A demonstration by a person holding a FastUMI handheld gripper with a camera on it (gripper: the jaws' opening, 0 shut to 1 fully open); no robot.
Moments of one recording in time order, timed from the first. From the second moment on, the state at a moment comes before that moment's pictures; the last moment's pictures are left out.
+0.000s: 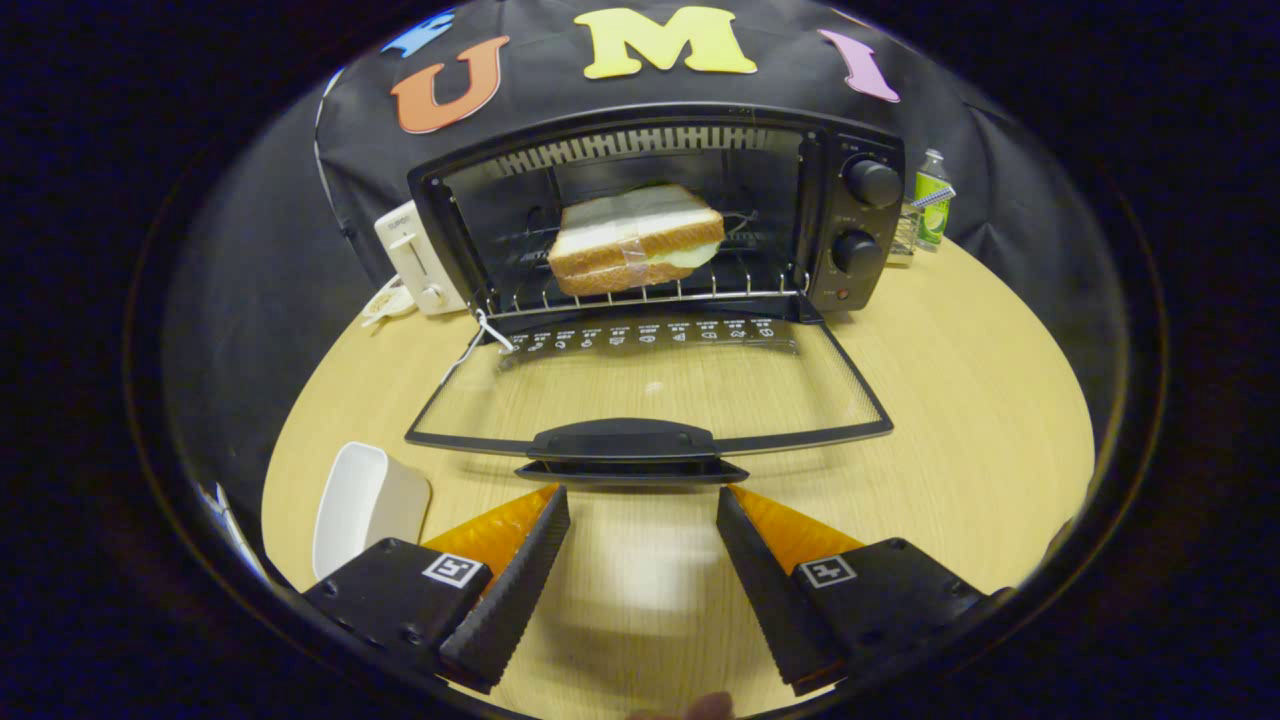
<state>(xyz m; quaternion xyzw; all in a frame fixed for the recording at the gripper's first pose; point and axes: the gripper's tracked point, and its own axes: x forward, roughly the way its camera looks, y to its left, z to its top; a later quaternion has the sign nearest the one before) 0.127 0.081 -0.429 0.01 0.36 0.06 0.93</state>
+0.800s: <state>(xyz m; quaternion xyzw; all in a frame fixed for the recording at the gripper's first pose) 0.135 0.072 -0.287 -0.02 0.24 0.03 0.97</state>
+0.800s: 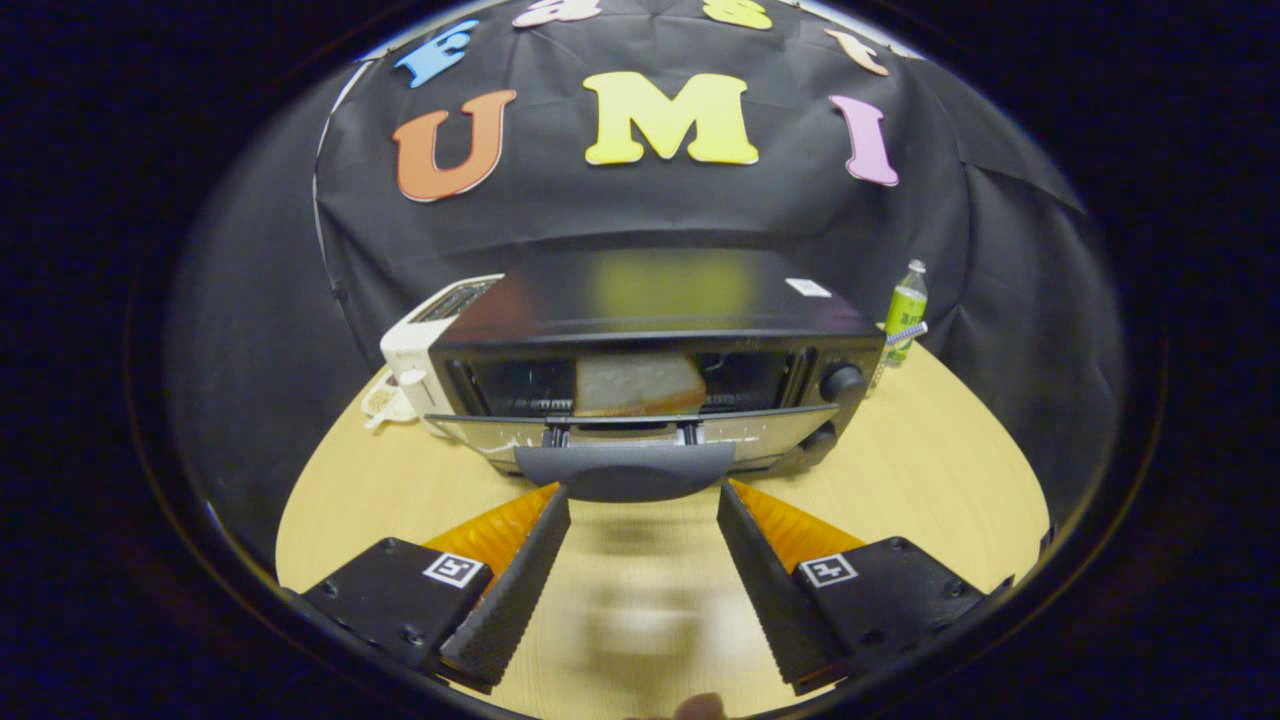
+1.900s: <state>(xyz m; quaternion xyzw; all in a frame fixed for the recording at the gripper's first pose) 0.007 0.067 0.051 0.00 -0.01 0.05 1.00</state>
